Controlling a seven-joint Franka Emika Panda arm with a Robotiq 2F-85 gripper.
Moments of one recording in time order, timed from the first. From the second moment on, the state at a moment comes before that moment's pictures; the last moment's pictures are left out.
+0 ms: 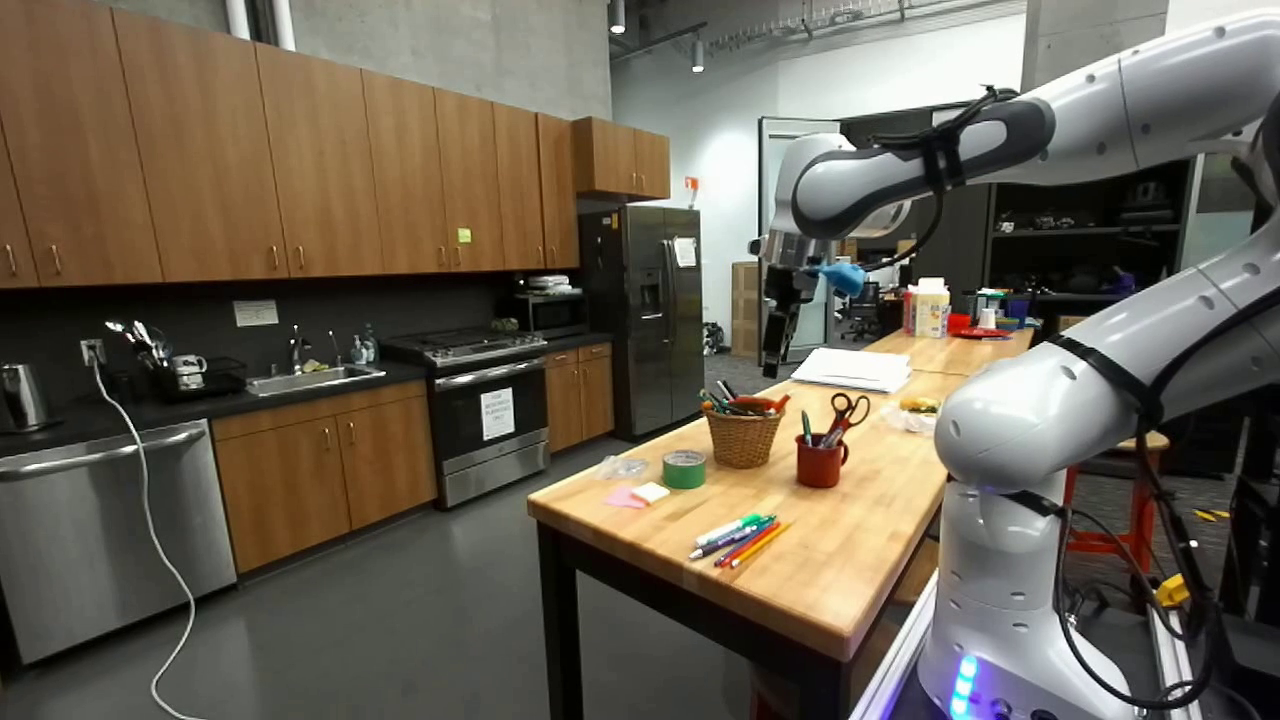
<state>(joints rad) -0.01 -0.95 -0.21 -2.73 -0.19 1.98 -0.40</state>
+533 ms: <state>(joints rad) 0.03 -0.95 -0.12 -2.78 -0.19 2.02 -0.36</state>
